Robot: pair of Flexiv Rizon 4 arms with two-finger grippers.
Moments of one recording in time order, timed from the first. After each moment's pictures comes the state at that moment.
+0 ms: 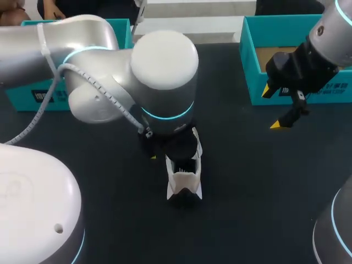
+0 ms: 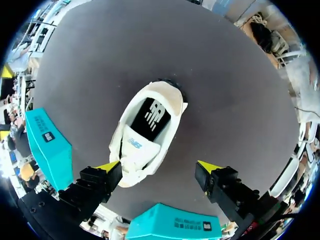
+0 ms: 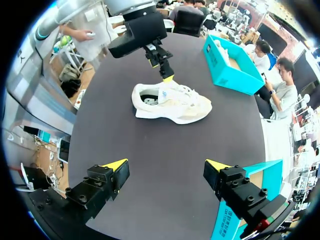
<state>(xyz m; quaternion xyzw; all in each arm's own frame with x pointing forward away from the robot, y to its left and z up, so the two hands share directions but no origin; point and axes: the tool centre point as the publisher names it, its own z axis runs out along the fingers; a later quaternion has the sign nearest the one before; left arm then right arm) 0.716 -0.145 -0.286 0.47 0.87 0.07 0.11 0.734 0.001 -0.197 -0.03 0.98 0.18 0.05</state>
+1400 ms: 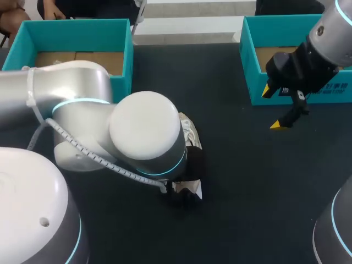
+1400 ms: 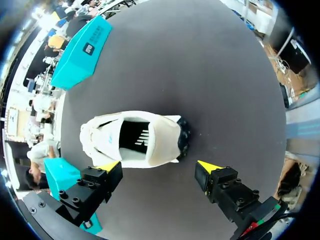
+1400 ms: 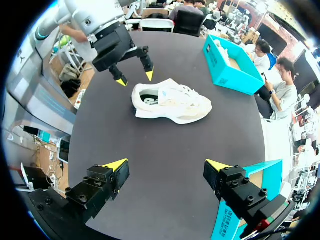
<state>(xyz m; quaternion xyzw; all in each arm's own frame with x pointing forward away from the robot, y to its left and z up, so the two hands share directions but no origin) 0.637 -0.153 -0.326 -0.02 0.98 -0.06 0.16 0.734 0.001 -0.197 -0.03 0.98 0.18 0.05</state>
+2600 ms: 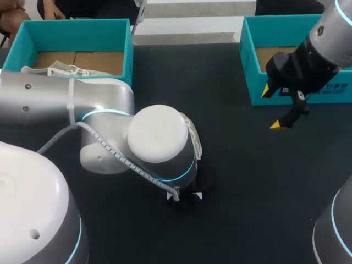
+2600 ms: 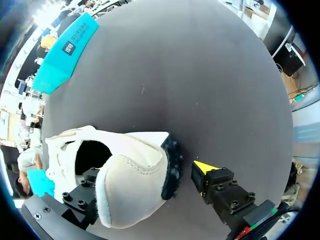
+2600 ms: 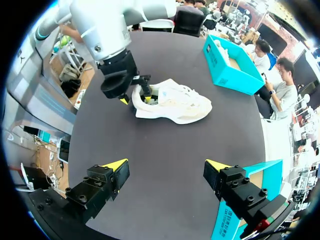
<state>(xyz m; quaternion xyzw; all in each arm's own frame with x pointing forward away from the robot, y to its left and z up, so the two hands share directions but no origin) 0.636 -0.183 -0.396 0.00 0.99 -0.07 0.11 0.734 0.001 -0.197 -0.03 0.98 0.18 0.05</state>
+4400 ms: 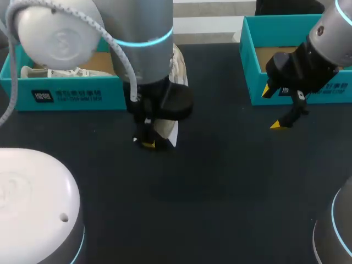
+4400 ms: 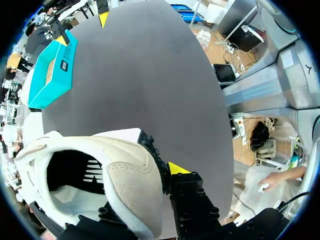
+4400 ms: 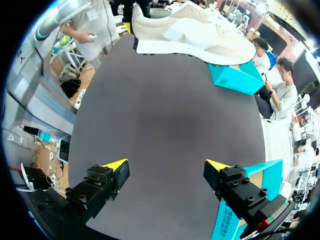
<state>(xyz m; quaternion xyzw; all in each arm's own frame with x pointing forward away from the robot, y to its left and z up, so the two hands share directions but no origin) 0.641 -0.109 -0.170 0.12 0.99 0.00 -0.02 0.734 0.001 -0.197 -0.03 0.98 0.18 0.05</state>
